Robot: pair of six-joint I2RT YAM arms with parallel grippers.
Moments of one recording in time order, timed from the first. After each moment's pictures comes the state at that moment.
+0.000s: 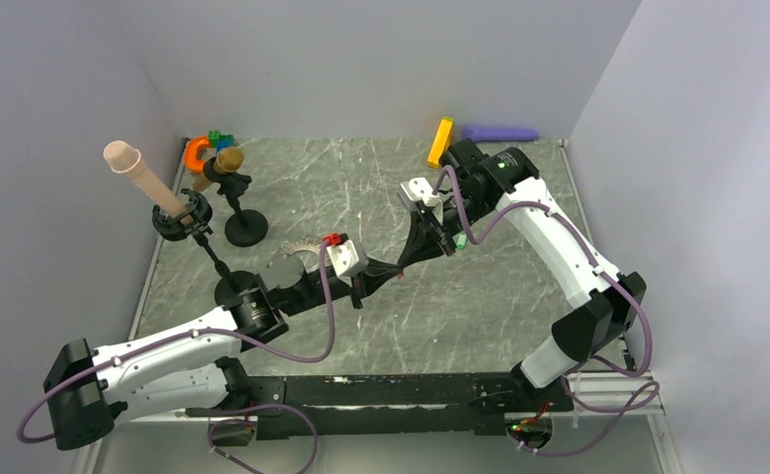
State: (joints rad) left arm -1.01 0.96 0.64 0.40 0.19 -0.01; right arm 0.54 1.57 1.70 -1.48 -1.20 -1.27
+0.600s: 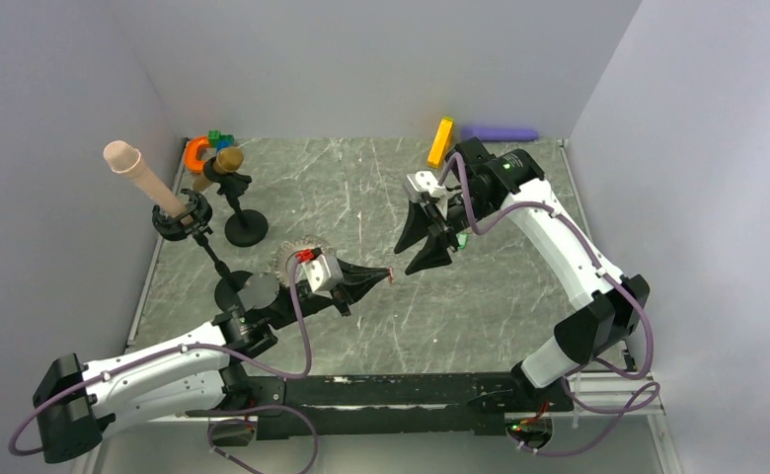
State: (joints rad) left arm -1.01 0.83 0.49 0.55 0.16 -0.01; right arm 0.50 1.56 1.67 -1.43 -1.24 -1.19
